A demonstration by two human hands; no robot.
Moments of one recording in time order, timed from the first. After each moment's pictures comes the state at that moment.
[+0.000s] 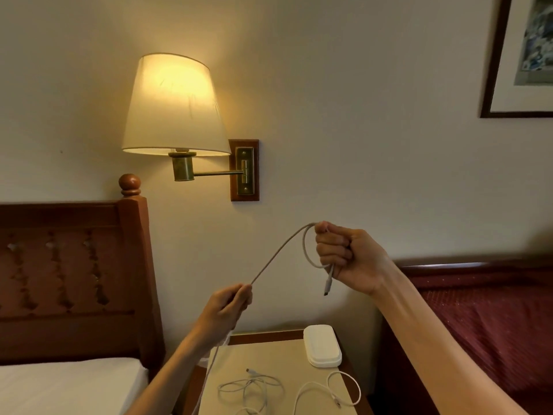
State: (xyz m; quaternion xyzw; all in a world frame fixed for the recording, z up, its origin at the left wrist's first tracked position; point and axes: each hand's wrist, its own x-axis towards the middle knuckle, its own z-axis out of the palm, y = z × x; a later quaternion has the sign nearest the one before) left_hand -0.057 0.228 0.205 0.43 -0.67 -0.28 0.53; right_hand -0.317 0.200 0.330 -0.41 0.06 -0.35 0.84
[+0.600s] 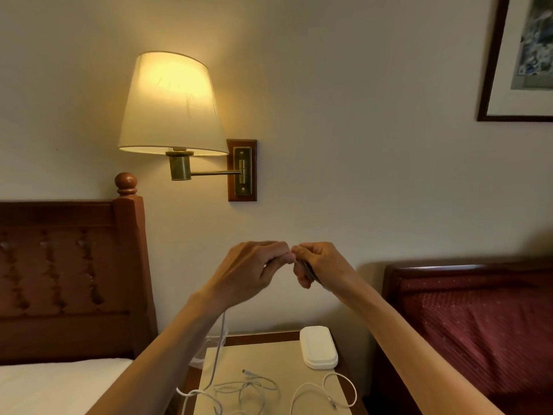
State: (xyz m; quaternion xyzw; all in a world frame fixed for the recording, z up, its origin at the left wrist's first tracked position) left_hand -0.103 0.229 0.302 0.33 -0.85 0.15 0.37; right_hand -0.290 0.203 0.304 -0.77 0.31 -0.39 0.39
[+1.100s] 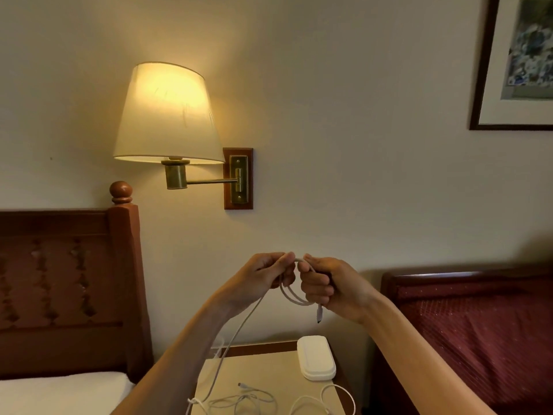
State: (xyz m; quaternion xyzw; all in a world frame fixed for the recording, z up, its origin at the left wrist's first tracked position) left_hand -0.123 0.220 0.298 0.35 -0.75 -0.33 0.45; right_hand -0.311 0.204 0.305 -0.58 0.15 -0.34 0.72
